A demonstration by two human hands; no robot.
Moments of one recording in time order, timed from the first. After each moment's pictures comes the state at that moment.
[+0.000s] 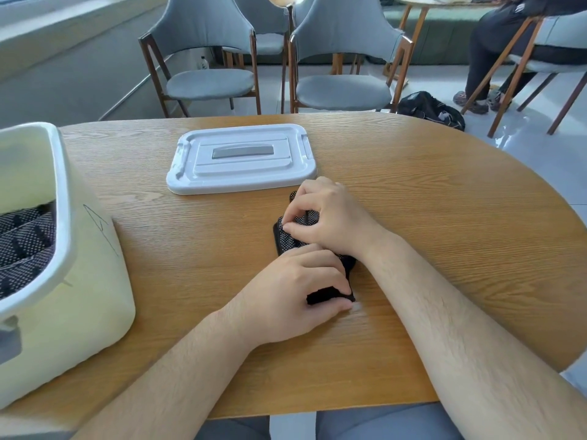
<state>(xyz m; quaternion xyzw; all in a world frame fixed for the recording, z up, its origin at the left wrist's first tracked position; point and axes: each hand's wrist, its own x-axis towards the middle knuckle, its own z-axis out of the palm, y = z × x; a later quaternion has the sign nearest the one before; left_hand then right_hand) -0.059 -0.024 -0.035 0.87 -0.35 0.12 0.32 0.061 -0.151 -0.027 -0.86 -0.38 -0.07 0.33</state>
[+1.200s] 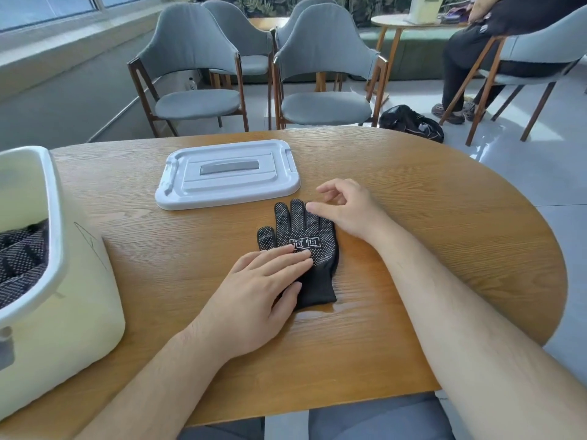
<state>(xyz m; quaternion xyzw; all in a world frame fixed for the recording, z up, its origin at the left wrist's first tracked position) -0.072 0.000 -0.043 0.95 -0.23 0.12 0.15 0.097 -0.203 -0.034 -0.91 -0.14 0.00 0.40</state>
